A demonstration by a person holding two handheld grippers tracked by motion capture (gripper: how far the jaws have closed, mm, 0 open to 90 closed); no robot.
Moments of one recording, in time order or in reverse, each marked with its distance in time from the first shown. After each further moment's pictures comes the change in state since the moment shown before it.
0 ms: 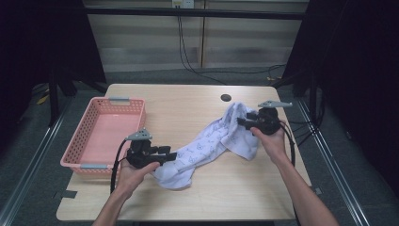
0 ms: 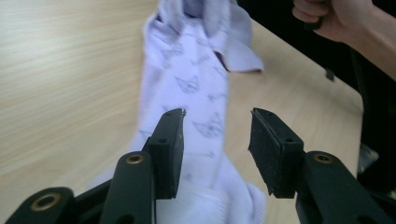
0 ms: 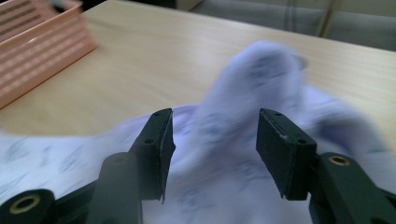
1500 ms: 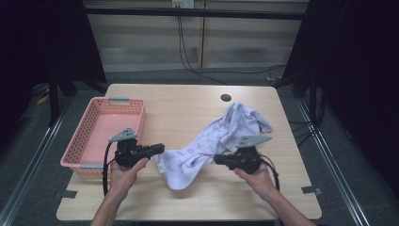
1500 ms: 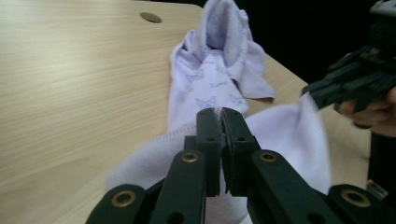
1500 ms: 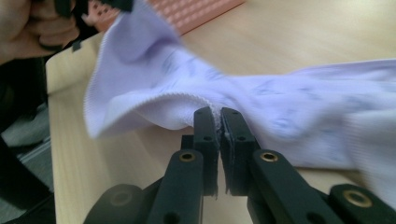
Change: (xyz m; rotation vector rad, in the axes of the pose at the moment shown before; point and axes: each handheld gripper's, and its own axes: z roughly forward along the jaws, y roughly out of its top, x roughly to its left) left arm 0.018 -0.005 -0.029 -0.162 0.089 -0.094; right arm 0.092 -0.052 -0.025 0.054 0.365 -0.099
